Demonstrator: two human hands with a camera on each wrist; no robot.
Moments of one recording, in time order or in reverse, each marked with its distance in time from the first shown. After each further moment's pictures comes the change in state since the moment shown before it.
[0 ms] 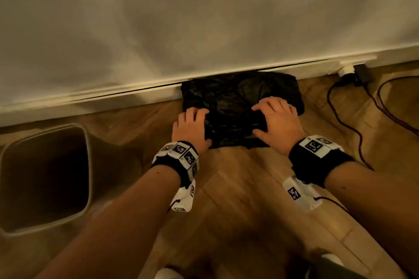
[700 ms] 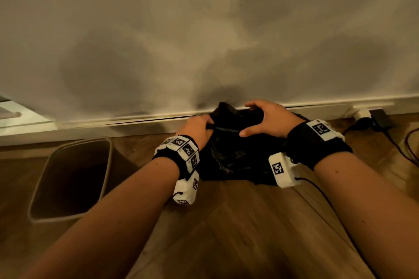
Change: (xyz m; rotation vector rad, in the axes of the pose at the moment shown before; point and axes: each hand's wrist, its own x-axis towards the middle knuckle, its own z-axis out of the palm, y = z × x) left_hand 0.016 0.031 -0.067 -0.160 0.163 -0.079; right_hand 0.064 0.003 -0.068 0.427 -0.194 -0.138
